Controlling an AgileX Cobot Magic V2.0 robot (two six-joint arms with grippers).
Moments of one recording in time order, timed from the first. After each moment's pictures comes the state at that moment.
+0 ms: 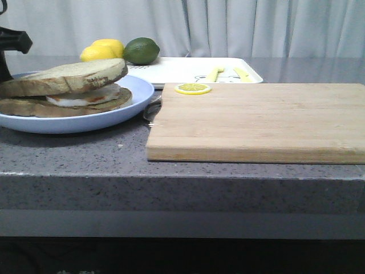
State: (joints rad) left arm -0.12 1.56 -1.14 -0.09 0.63 0.03; right arm 0.04 0.21 -0.31 0.35 0.33 -0.37
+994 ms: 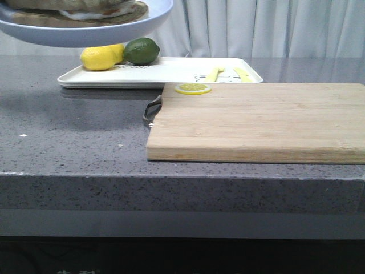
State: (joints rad) left arm 0.10 1.59 -1.37 -0.92 0.88 0.58; right arm 0.04 0.21 -0.31 0.35 0.33 -0.37
